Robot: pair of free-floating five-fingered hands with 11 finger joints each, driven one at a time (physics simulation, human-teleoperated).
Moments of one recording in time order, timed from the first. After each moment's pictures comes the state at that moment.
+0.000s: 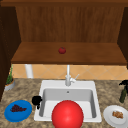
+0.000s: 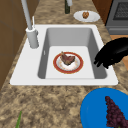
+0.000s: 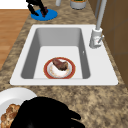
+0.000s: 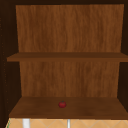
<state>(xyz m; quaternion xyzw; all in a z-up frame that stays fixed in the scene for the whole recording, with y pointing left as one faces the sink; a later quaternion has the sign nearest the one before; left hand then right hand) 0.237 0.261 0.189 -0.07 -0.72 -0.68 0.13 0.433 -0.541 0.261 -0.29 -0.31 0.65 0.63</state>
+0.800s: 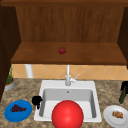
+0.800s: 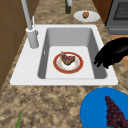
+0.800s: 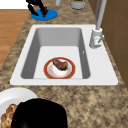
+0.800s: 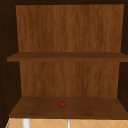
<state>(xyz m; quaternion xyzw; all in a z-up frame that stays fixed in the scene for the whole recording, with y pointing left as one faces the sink) 0.237 0.261 0.189 -0.07 -0.72 -0.68 0.13 0.422 -0.541 0.253 -0.31 -0.32 0.65 0.62</state>
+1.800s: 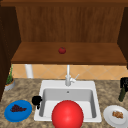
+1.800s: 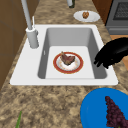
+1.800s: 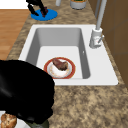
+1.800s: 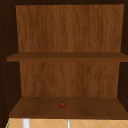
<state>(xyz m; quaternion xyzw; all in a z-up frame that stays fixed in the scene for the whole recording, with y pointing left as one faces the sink) 0.237 0.261 0.189 -0.07 -0.72 -0.68 0.13 0.396 -0.503 0.316 -0.34 -0.31 0.64 0.62</state>
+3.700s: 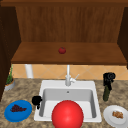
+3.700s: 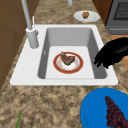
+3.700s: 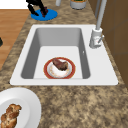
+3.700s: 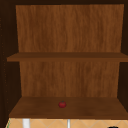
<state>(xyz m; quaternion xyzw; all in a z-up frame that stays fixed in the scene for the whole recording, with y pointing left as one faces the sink) 0.237 0.261 0.189 -0.07 -0.72 -0.68 0.13 0.229 -0.295 0.490 -0.36 -0.32 0.63 0.61</state>
